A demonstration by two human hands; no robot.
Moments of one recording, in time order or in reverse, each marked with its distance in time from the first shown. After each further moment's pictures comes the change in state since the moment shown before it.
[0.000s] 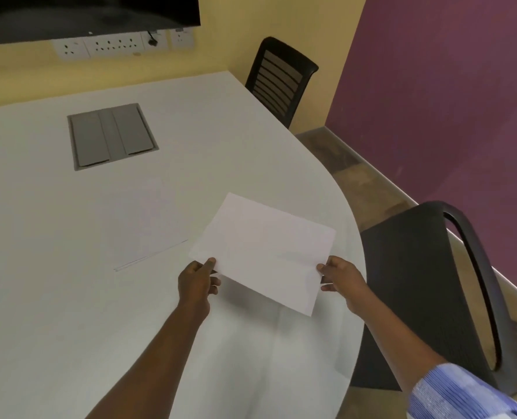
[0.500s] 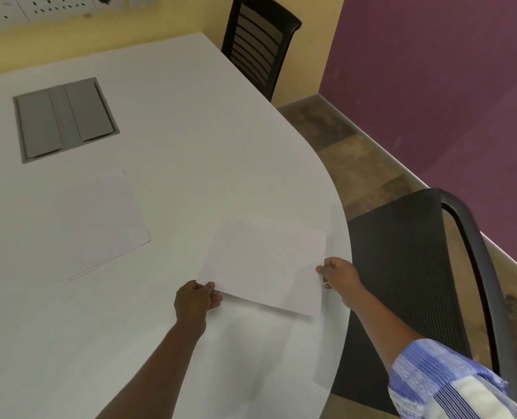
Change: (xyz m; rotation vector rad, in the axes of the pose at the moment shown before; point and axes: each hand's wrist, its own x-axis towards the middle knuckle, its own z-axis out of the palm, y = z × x) left_hand 0.033 -0.071 0.071 0.274 0.072 -0.105; right_hand 0.092 0.052 -0.052 -0.147 0.131 0.161
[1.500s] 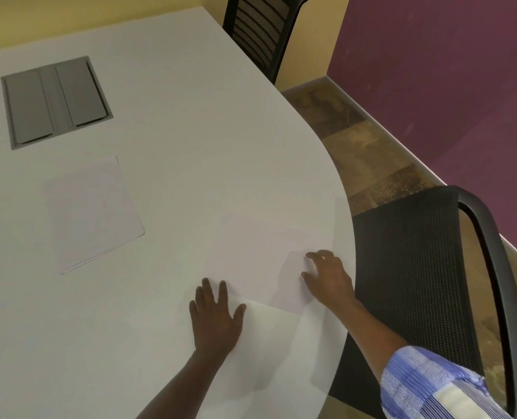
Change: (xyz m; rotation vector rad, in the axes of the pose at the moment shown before) left_hand -0.035 -0.053 0.033 1.220 -0.019 0.523; right_hand 0.002 0.013 0.022 -0.784 0.019 -0.417
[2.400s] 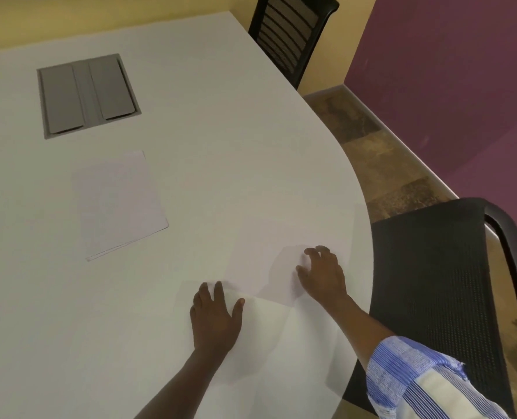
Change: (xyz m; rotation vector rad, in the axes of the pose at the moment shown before) left_hand -0.011 -0.036 -0.021 -0.183 0.077 -0.097; right_hand 0.003 -0.063 0.014 -0.027 0.060 -0.027
